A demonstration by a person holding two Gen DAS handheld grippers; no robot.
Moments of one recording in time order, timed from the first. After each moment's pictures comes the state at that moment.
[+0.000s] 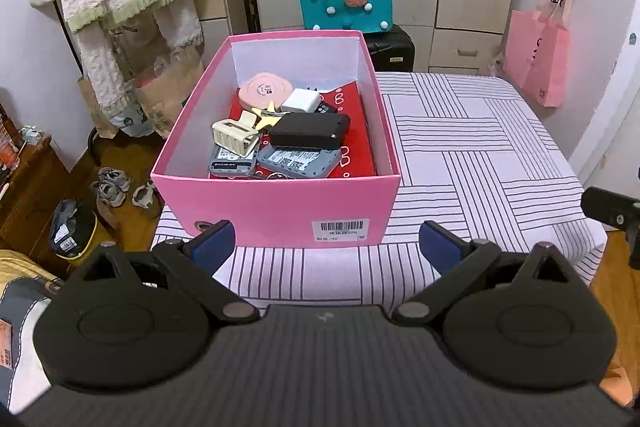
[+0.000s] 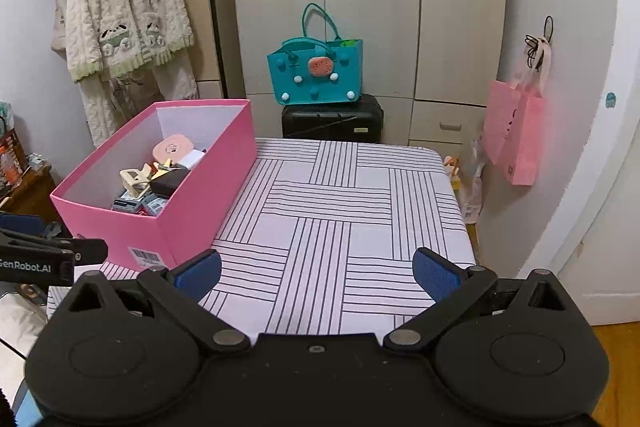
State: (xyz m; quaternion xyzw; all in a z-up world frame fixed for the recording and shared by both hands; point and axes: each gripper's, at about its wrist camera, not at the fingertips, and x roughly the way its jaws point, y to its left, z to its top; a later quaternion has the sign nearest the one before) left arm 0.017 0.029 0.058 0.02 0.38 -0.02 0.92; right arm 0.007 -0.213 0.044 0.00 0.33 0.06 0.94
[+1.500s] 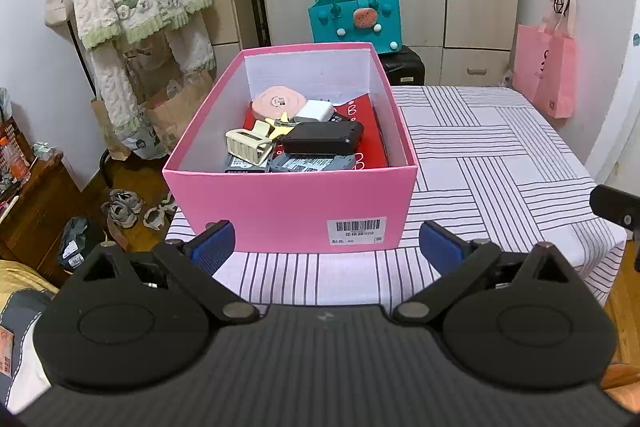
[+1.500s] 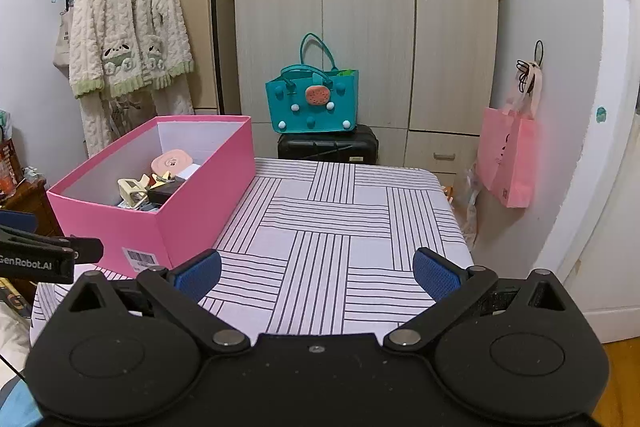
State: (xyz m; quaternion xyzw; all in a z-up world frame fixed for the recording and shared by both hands) left arm 0.001 0.032 0.035 0.03 0.34 -0.01 0.94; right arm -0.017 -0.202 0.022 -0.01 0.26 0.05 0.96
